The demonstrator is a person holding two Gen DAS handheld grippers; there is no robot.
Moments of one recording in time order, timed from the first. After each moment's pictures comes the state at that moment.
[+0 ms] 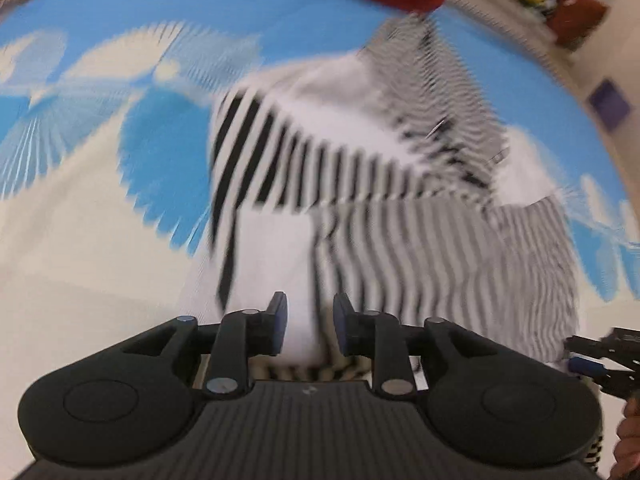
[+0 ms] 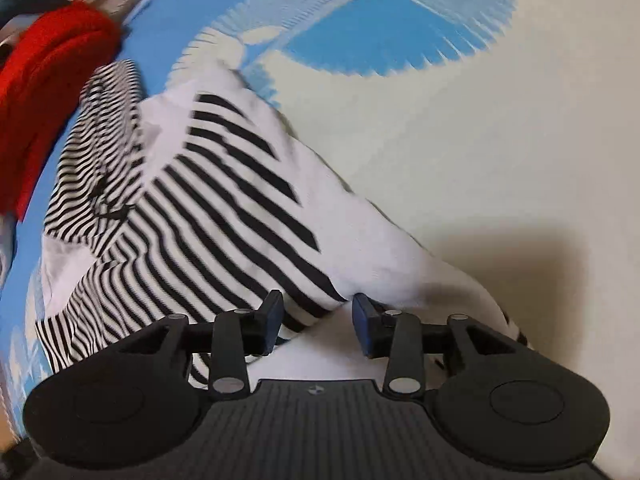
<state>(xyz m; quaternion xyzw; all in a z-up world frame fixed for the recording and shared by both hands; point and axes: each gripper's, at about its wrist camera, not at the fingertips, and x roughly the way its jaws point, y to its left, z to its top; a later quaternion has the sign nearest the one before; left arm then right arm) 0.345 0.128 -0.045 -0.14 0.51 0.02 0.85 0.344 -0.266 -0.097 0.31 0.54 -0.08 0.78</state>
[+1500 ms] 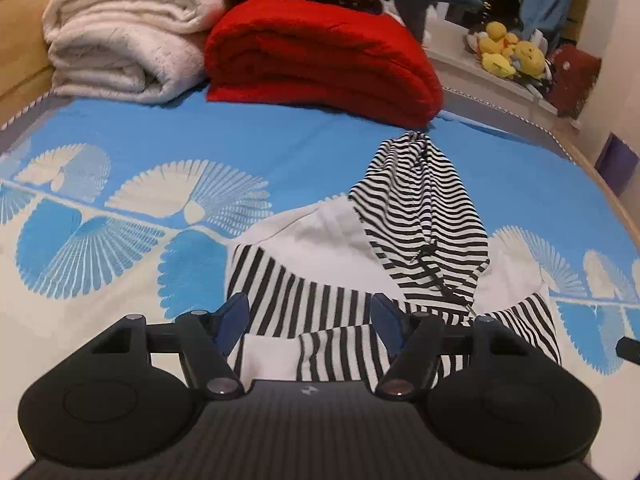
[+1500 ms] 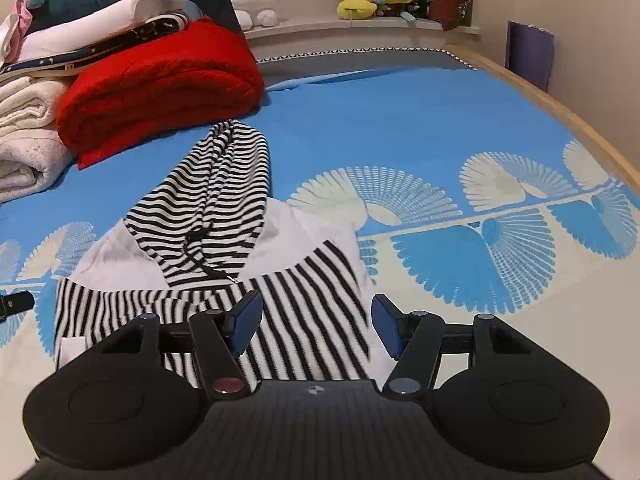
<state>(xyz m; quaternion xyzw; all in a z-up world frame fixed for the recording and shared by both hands) 0.346 0.095 0.044 -0.09 0.39 0.10 0.91 0.342 -0.210 0.025 0.08 0.40 0.00 0.91</state>
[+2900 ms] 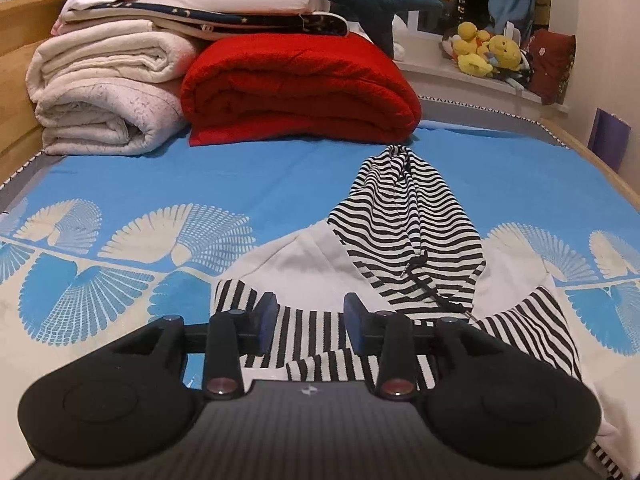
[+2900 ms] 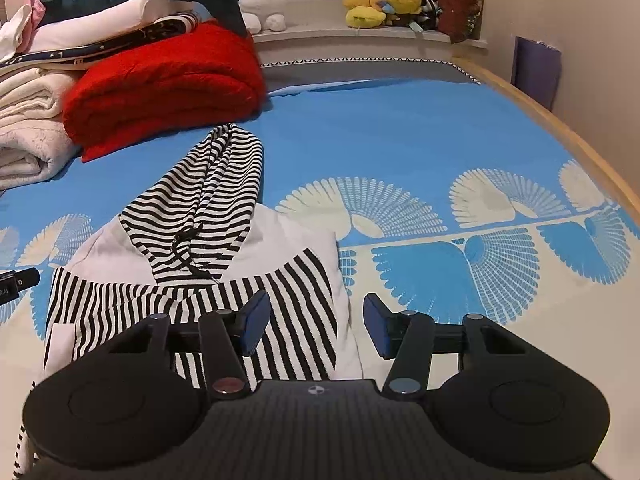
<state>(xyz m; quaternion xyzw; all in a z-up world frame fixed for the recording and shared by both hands) 0.351 0.066 0.037 -0.02 0.35 0.09 0.93 0.338 -0.234 0.033 0.05 0.39 0.02 0.92</state>
